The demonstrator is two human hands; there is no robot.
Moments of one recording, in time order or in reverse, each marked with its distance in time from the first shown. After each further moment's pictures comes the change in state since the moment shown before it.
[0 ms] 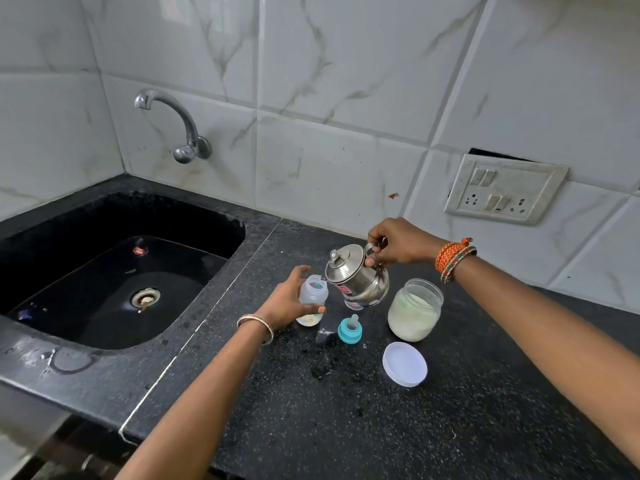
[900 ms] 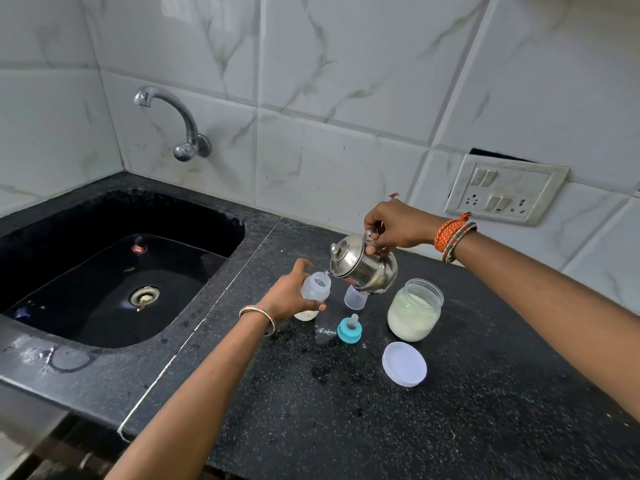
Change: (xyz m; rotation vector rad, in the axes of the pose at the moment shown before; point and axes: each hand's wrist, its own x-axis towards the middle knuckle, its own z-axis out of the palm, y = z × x) left_hand 0.008 0.008 -0.005 0.141 -0.007 0.044; right_hand 0.008 -0.019 -0.024 -0.165 -0.030 -0.060
